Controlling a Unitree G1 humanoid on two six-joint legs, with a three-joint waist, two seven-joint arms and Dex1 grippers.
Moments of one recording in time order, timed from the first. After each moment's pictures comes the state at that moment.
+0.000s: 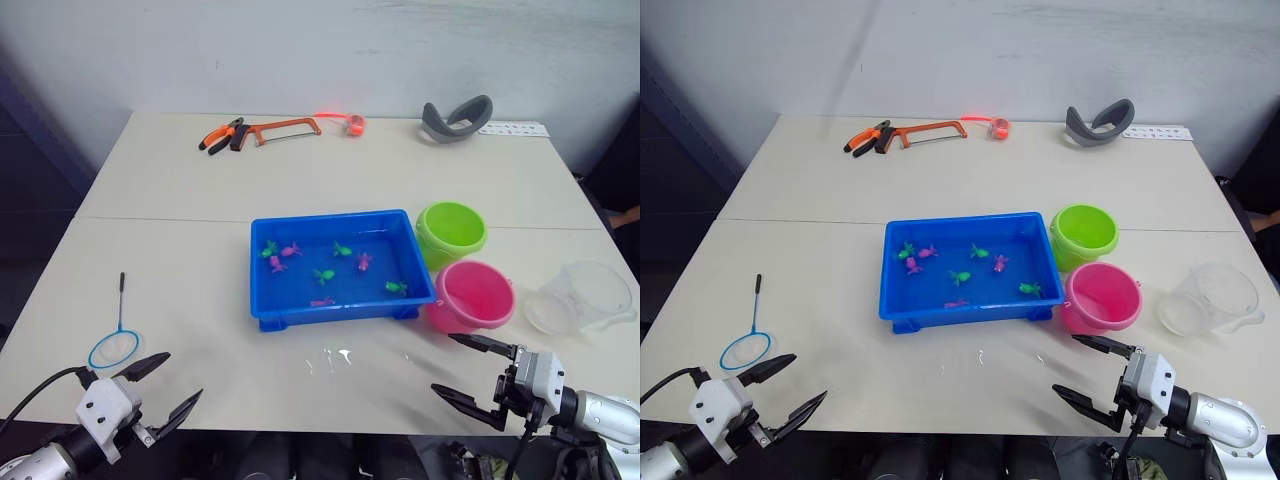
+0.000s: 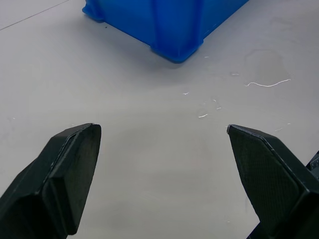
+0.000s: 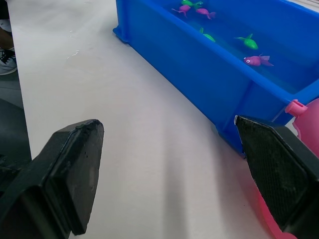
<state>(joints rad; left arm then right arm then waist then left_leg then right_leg) 0.62 0.52 0.42 -0.26 -0.31 -0.21 -0.79 0.32 -0.65 -0.20 -0.11 0.44 -0.31 1.17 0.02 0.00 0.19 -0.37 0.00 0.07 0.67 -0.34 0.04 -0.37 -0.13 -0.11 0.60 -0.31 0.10</state>
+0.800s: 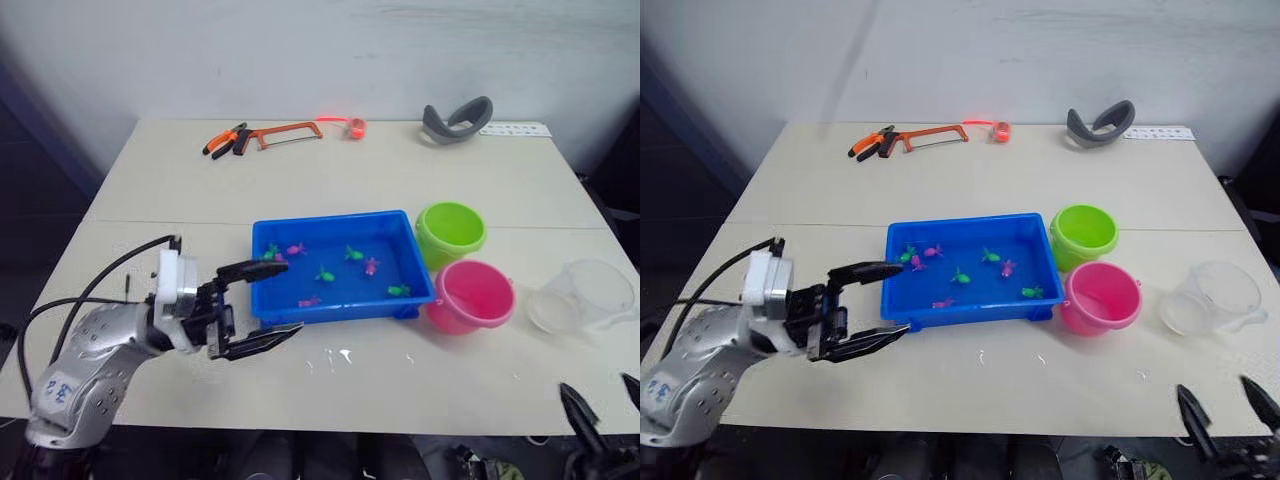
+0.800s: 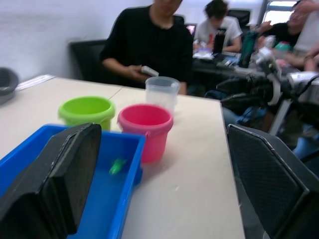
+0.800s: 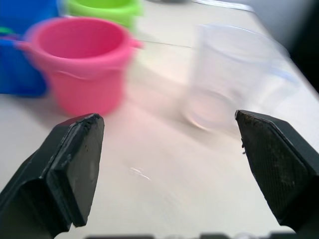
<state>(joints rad) -0.17 0.62 0.08 -0.52 -0.82 0.39 -0.87 0.80 -0.25 -0.71 -0.29 0.62 -0.22 0.65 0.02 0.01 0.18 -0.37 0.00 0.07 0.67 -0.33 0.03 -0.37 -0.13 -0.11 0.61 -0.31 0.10</state>
